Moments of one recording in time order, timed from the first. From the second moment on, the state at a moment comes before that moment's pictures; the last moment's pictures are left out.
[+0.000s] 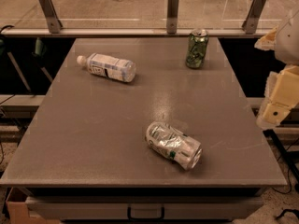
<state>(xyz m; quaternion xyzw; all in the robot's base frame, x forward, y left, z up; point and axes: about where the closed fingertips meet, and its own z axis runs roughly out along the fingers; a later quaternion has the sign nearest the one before) 0.438 -0.217 0.976 -0.60 0.78 -0.03 0.16</state>
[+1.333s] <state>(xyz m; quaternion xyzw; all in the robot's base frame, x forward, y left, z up) 0.558 -0.020 0.948 -0.72 0.64 0.06 0.26</state>
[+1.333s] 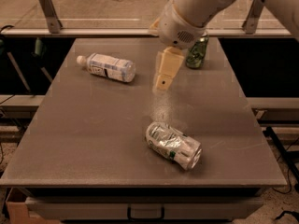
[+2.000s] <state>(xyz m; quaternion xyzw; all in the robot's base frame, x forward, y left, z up) 0.560 -0.018 0.952 -0.72 0.64 0.07 0.27</state>
